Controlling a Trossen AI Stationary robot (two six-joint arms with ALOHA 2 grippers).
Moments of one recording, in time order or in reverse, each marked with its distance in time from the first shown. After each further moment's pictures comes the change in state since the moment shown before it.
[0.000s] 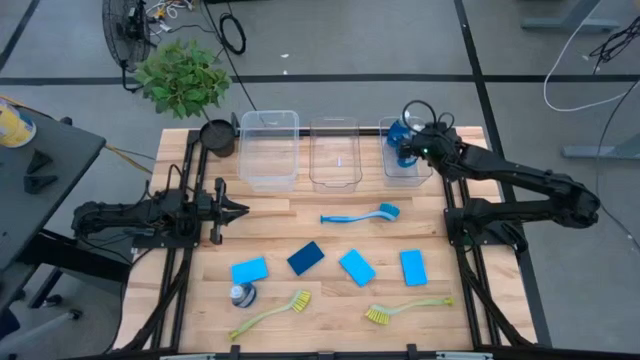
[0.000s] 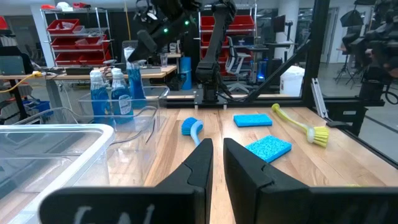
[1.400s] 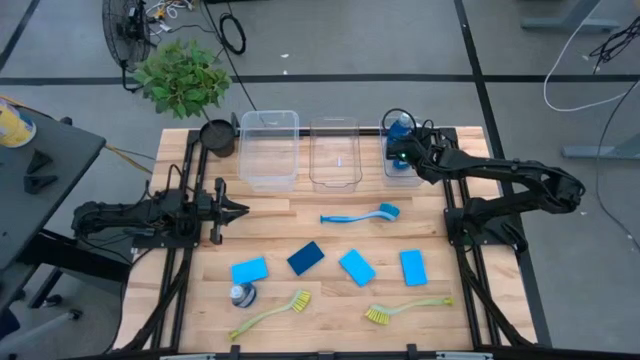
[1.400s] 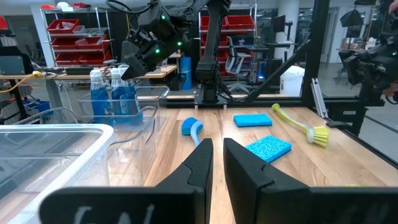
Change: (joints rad) left arm 0.000 0.000 0.000 0.000 0.000 0.000; right arm -0.001 0.229 -0.061 0.187 0.110 0.057
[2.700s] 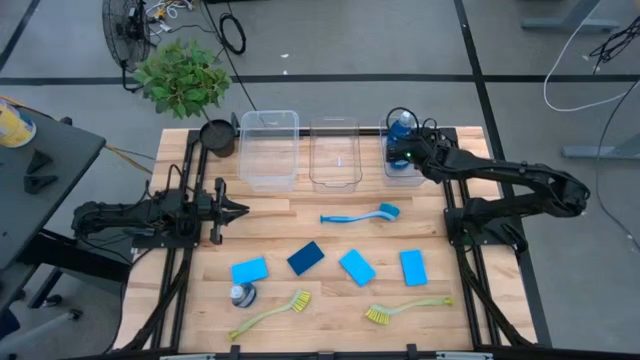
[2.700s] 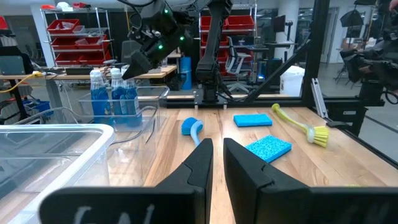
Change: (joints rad) left arm 0.000 0.000 0.000 0.000 0.000 0.000; right arm 0.008 -0.065 0.000 -0.021 -0.113 -0.058
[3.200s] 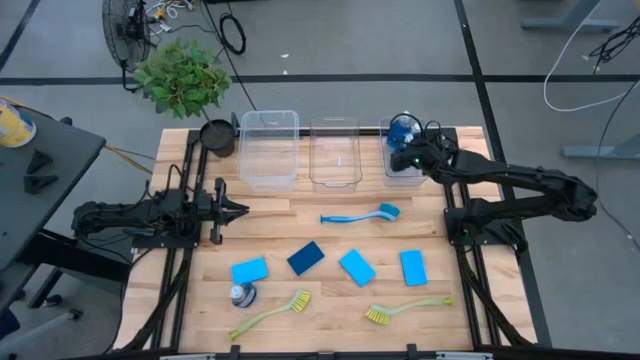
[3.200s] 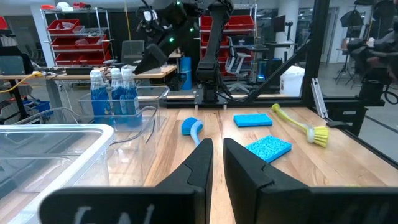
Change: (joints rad) left arm 0.000 0.000 0.000 0.000 0.000 0.000; right arm 0.077 -0.113 0.037 -0.185 -0.046 -0.043
